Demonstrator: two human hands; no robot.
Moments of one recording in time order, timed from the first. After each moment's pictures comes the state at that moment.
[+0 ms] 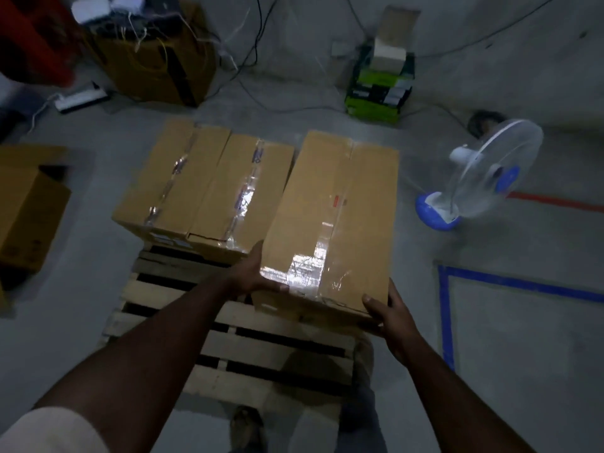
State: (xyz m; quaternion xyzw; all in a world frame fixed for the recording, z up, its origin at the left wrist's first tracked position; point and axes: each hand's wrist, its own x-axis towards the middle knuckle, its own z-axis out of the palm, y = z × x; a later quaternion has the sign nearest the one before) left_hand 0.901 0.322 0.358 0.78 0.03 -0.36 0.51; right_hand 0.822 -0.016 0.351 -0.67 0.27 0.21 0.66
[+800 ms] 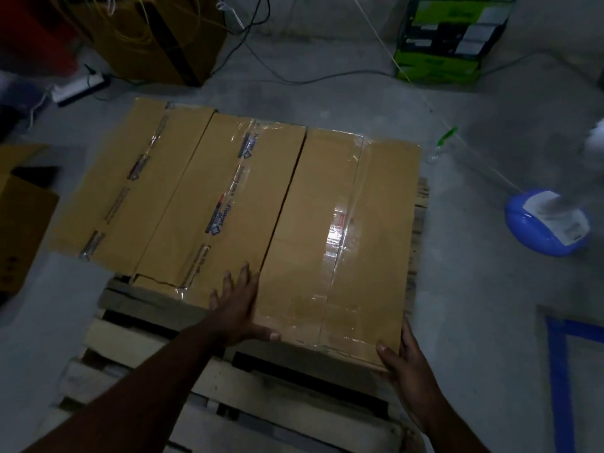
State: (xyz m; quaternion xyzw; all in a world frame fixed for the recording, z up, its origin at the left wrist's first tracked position) left_hand 1.059 0.307 0.084 0.89 0.06 -0.40 0.19; right_hand 1.000 -0.048 0.032 -0.63 0.24 0.28 0.69
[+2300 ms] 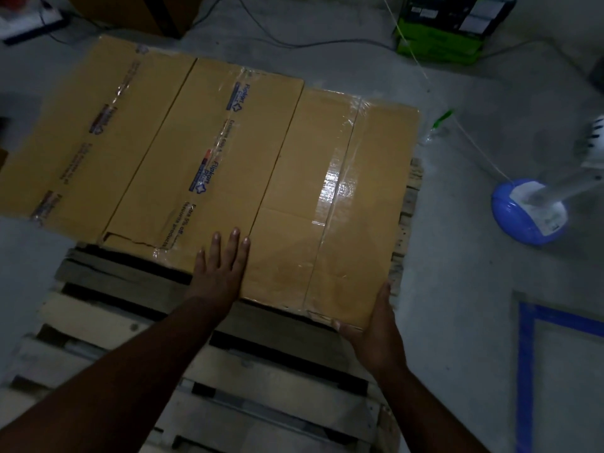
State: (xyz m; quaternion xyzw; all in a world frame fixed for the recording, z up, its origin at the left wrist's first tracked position) left_hand 1.056 0.316 0.013 0.97 -0.03 -0.23 -0.10; right_hand 1.017 -0.006 0.012 -0.85 0.14 0.25 0.43
